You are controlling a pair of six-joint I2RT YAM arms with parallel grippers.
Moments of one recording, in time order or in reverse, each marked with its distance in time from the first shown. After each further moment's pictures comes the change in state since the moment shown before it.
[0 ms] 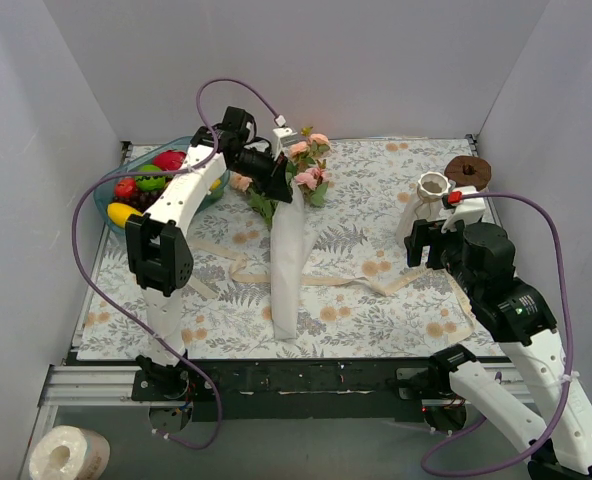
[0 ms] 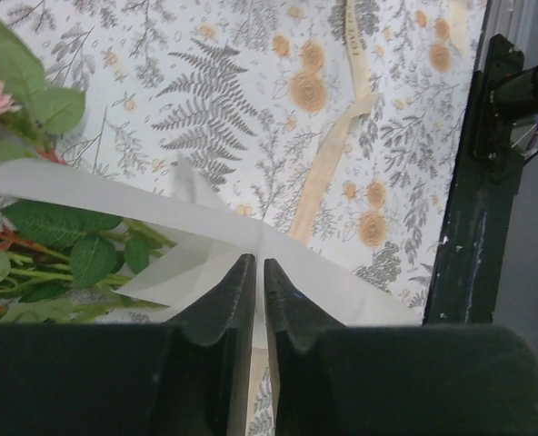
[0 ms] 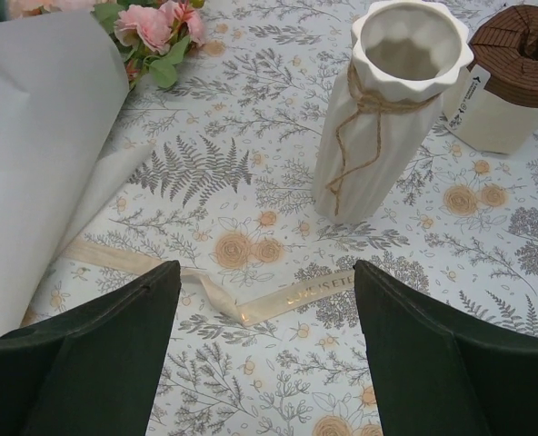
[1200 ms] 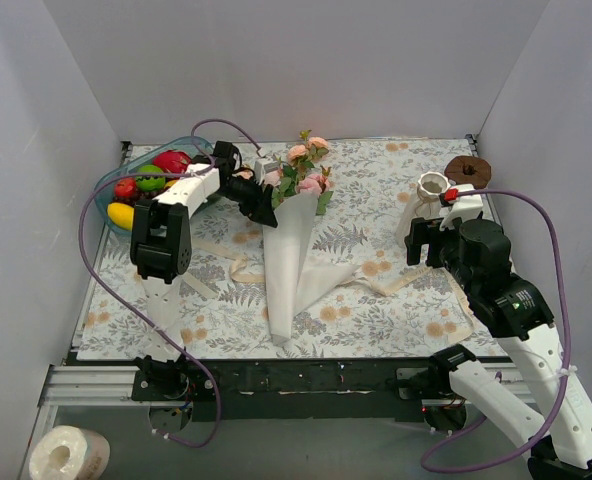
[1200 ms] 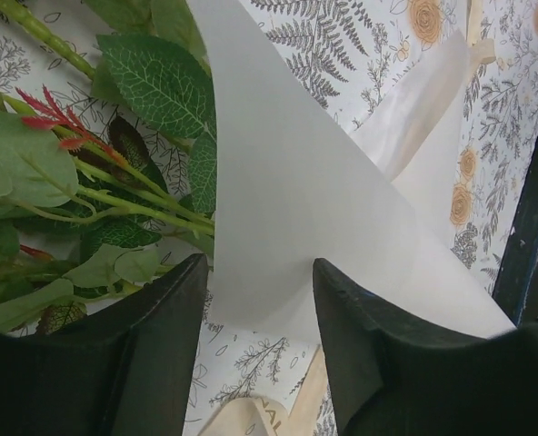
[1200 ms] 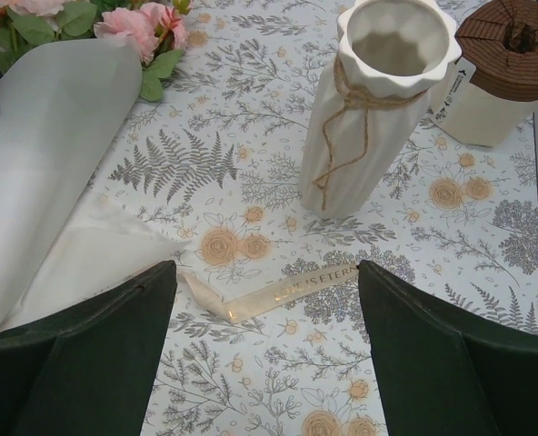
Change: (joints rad) left arm 0.104 0.079 -0.306 0.241 0.002 0.006; right arm 0.000 0.022 0.009 -0.008 0.029 -0.013
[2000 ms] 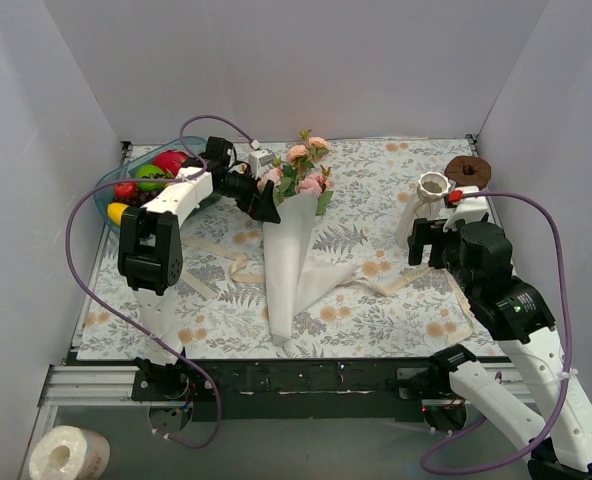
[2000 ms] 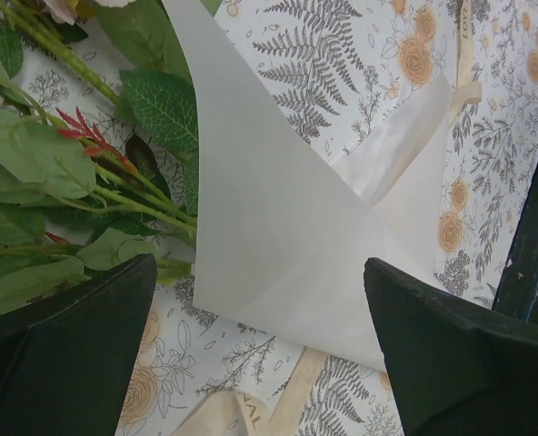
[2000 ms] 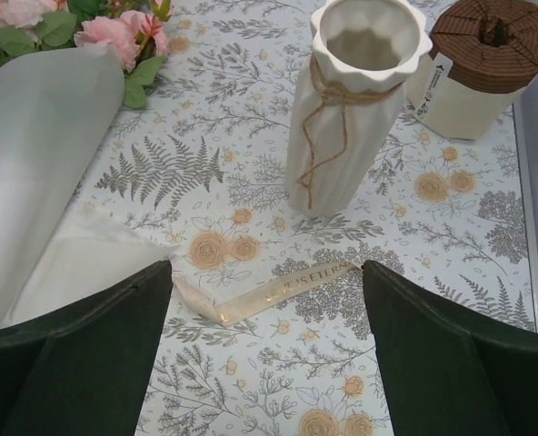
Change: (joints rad) left arm 0.003 -0.119 -0.098 0.124 -0.035 -0.113; right arm 0.000 -0.015 -0.006 0.000 0.057 0.015
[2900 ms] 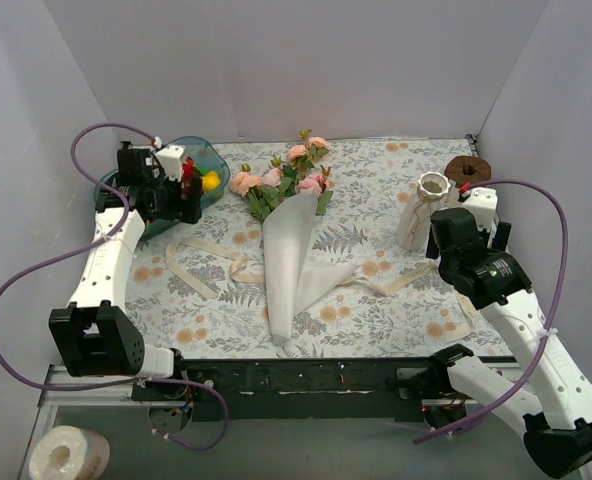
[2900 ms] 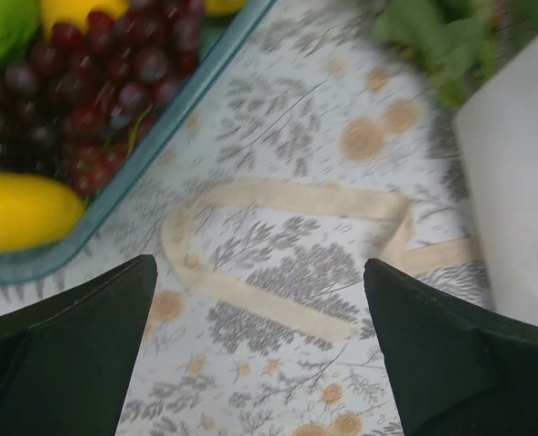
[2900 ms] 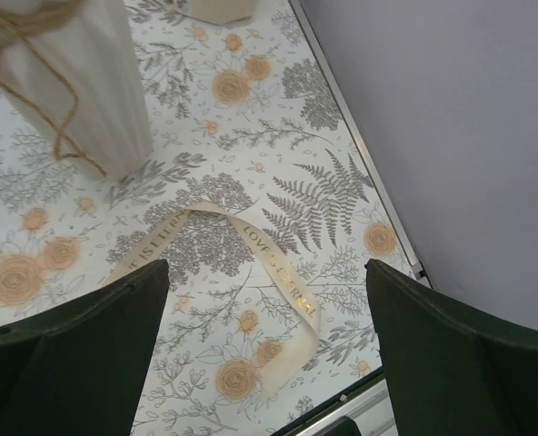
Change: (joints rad) left arm 0.298 -0.663 -0.379 -0.062 -0.677 -0.159; right arm 0.000 0.196 0.024 -0.260 0.545 0.260
